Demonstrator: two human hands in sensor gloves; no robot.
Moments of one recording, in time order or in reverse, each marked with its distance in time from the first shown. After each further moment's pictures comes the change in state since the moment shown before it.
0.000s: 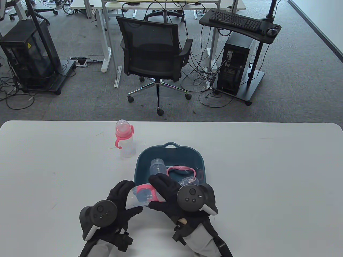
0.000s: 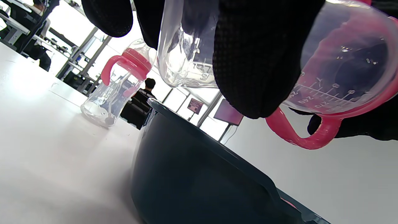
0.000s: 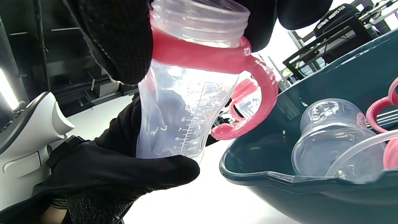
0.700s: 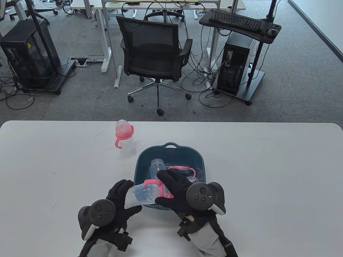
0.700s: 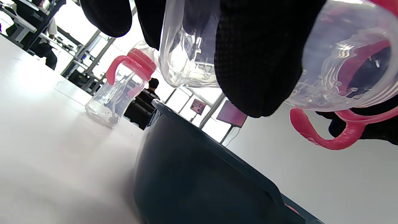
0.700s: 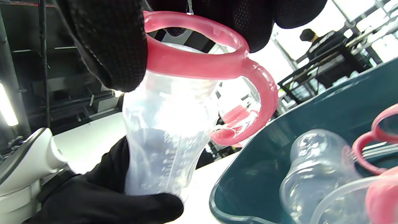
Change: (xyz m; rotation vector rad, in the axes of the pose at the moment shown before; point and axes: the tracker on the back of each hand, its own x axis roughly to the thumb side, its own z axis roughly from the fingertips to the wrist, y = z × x) left_hand -0.004 0.002 0.000 0.002 0.024 0.018; right_hand -0.007 -0.025 0.008 -0.111 0.010 0.037
